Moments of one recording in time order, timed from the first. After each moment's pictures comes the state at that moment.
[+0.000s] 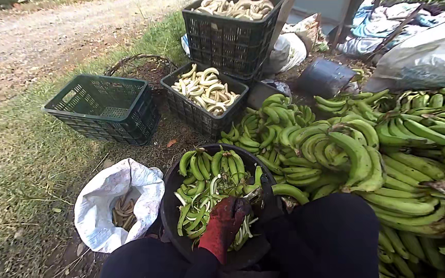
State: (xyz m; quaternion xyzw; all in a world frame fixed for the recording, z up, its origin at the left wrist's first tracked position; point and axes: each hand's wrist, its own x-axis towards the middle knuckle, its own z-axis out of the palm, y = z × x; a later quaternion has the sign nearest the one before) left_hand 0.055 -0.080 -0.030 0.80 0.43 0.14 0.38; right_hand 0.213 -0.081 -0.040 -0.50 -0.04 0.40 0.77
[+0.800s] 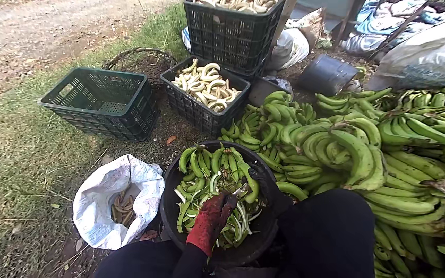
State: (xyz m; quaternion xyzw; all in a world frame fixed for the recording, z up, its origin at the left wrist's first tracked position) left_hand 0.025 -0.053 -0.046 0.80 0.43 0.10 0.42; right_hand 0.260 -0.073 -0.041 -0.59 -0.27 0.51 0.56
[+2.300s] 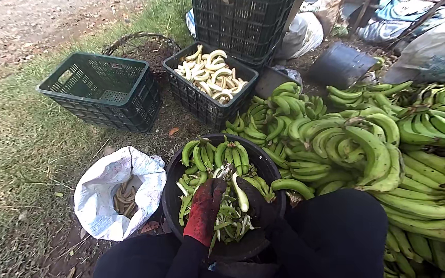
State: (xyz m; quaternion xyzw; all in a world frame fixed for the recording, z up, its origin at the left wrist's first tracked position) left_hand 0.016 -0.038 -0.029 0.72 0.56 0.15 0.38; right_hand 0.197 -0.085 -0.069 -0.51 -0.14 0.65 0.54
